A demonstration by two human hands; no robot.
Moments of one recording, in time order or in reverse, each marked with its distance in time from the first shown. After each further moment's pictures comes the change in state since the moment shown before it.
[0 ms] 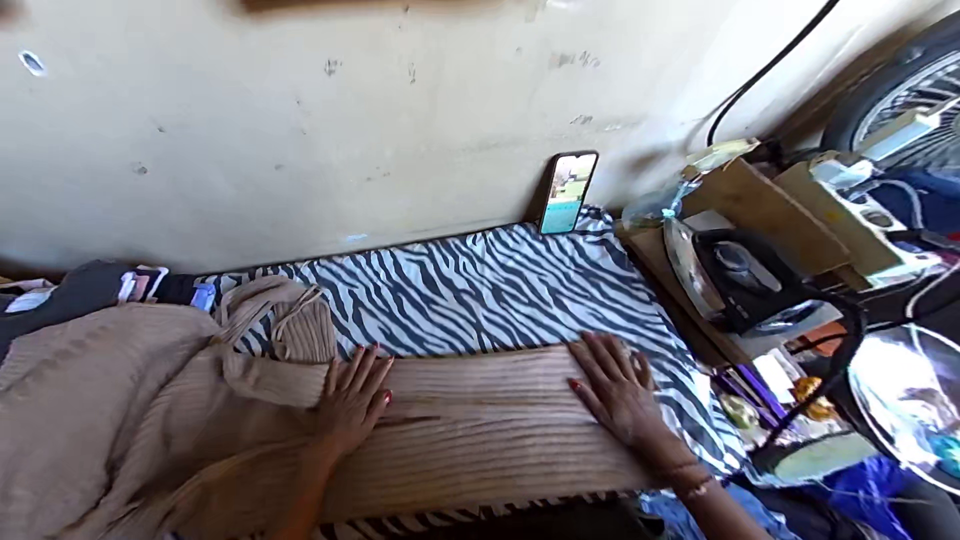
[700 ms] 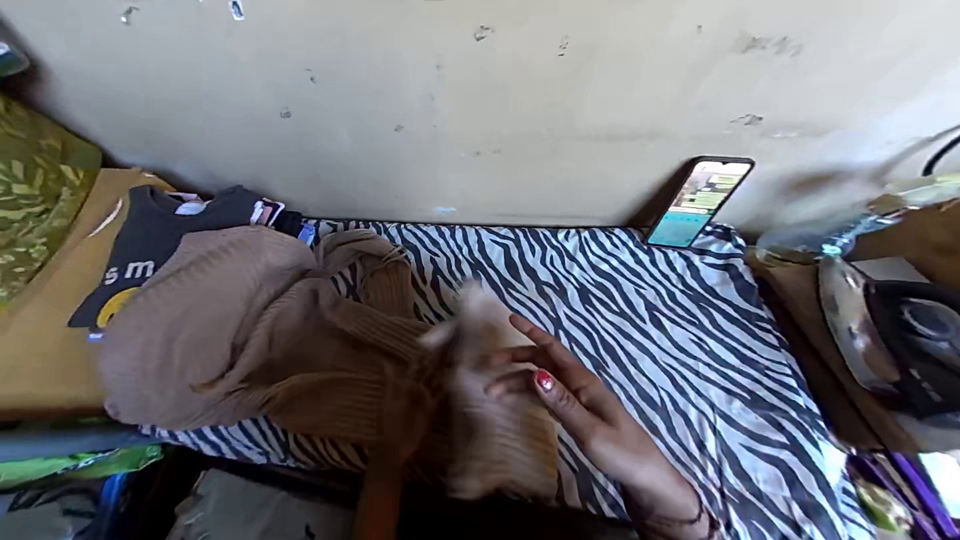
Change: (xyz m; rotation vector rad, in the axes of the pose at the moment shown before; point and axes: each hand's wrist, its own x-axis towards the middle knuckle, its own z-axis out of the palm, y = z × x) left_hand -0.040 0.084 -0.066 -1.941 0.573 -0.770; right_hand 0.063 -0.234 -0.106 1.505 -0.432 -0.307
